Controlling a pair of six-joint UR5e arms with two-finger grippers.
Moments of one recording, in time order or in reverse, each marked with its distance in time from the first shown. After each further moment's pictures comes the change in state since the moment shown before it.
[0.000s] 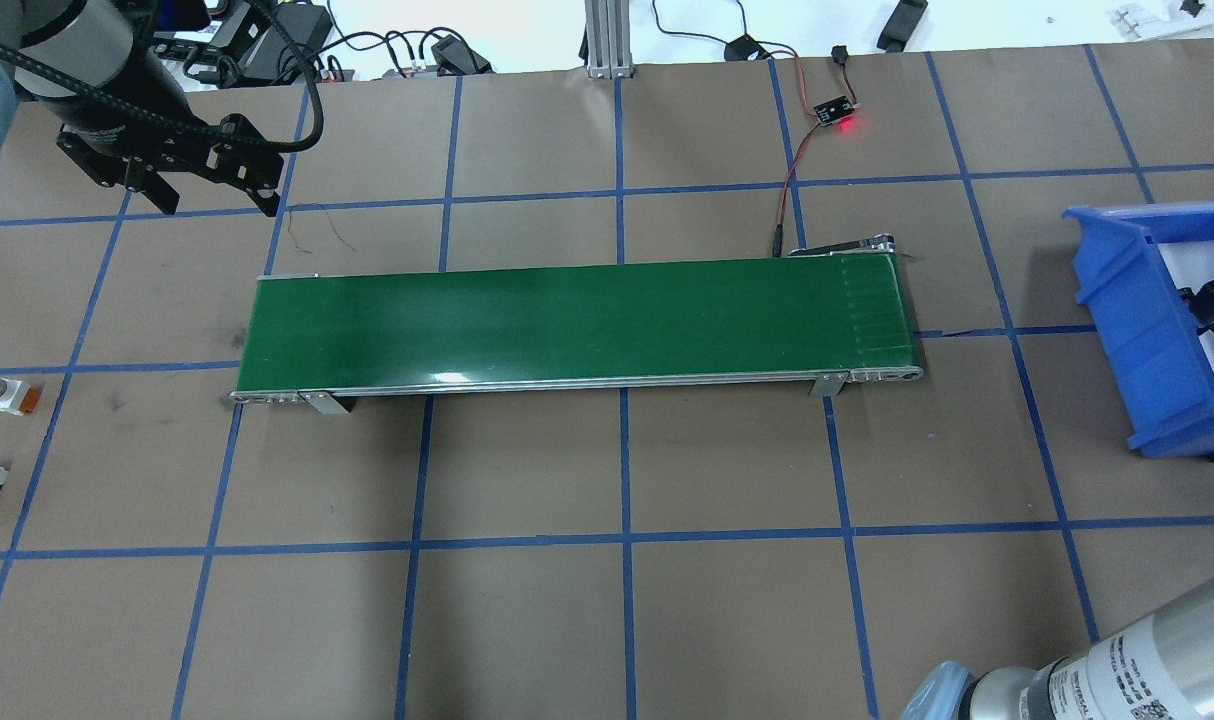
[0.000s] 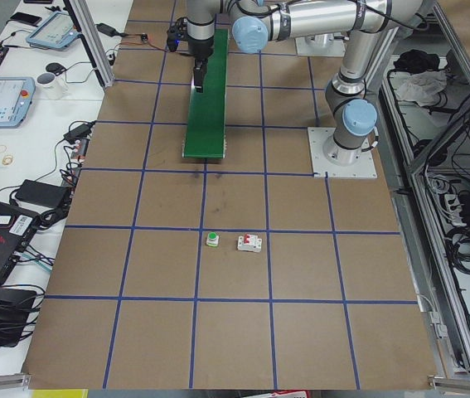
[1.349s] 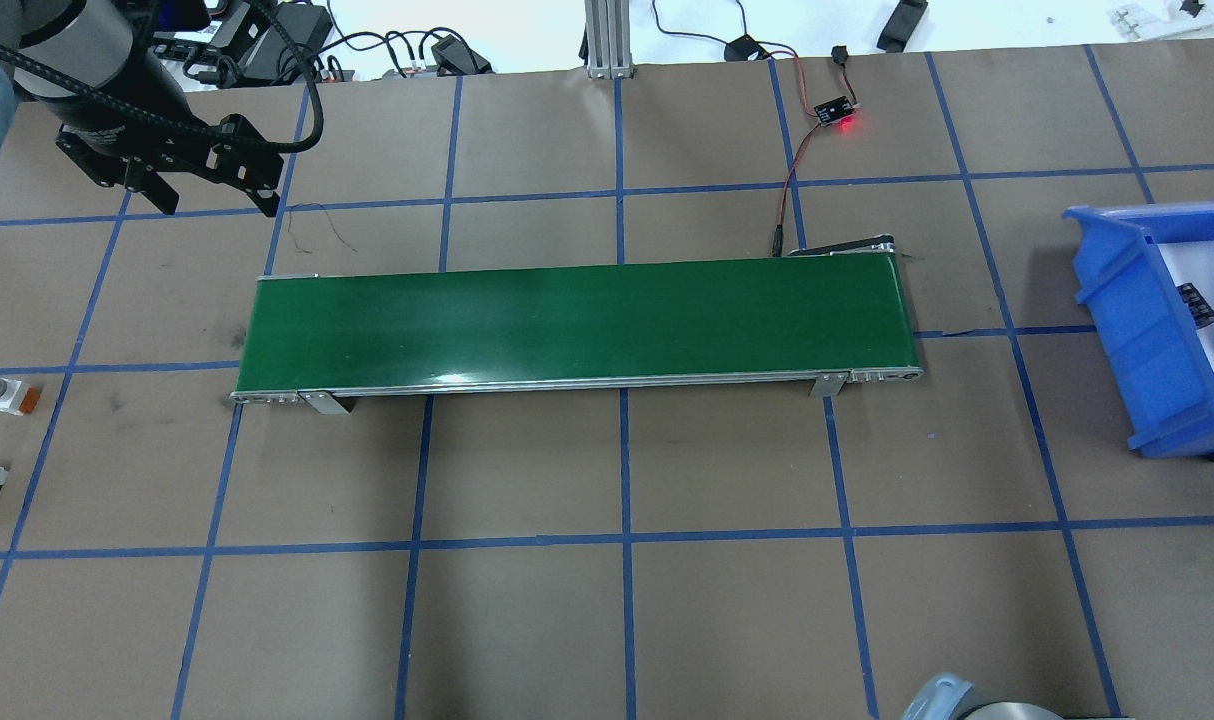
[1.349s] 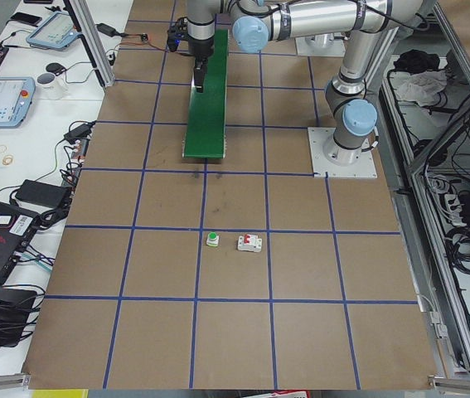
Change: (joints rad) left arm 0.000 0.001 0.000 -0.001 0.001 0.001; right arm 0.032 -0.377 -0.040 0.107 0.026 0.236
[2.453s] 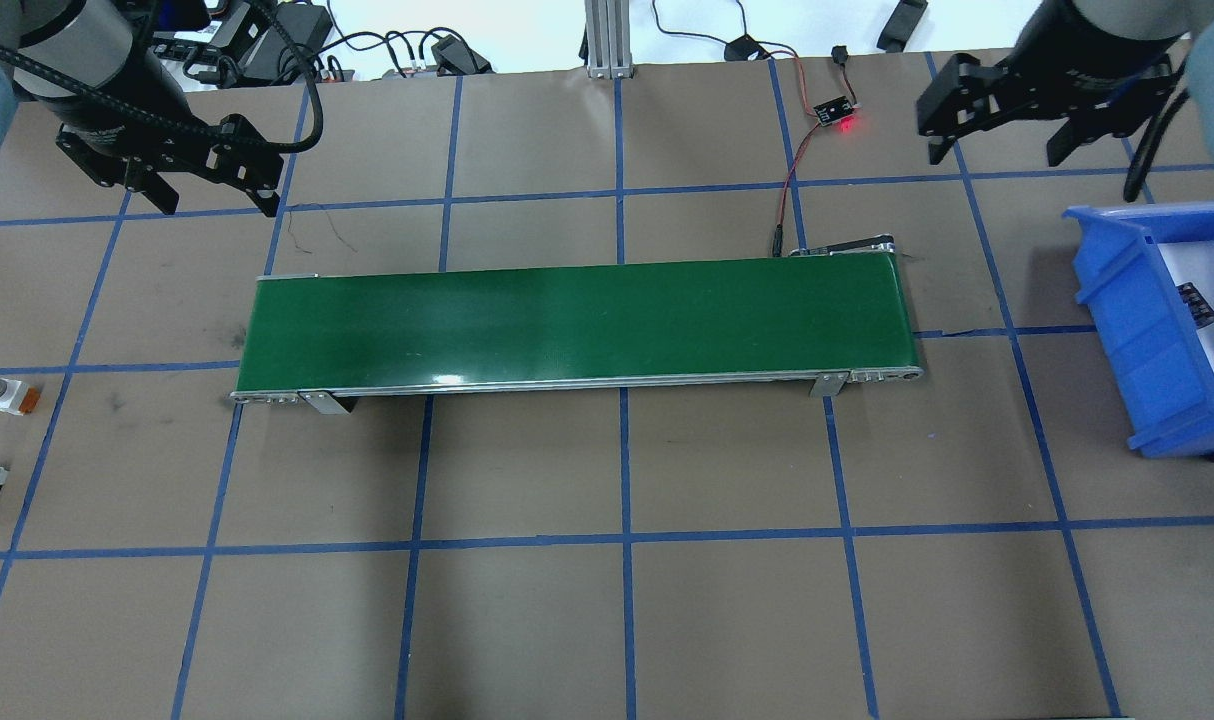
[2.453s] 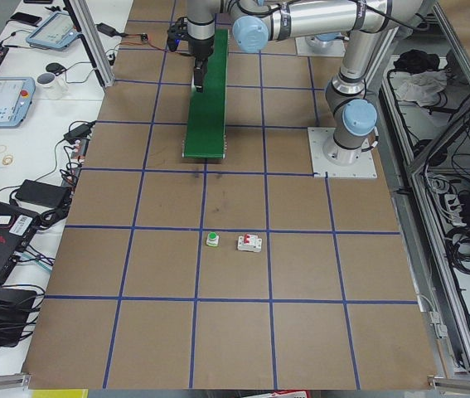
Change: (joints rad) left arm 0.000 0.001 0.000 -0.001 -0.001 0.002; right arm 0.574 -0.075 -0.051 0.154 -0.031 0.698
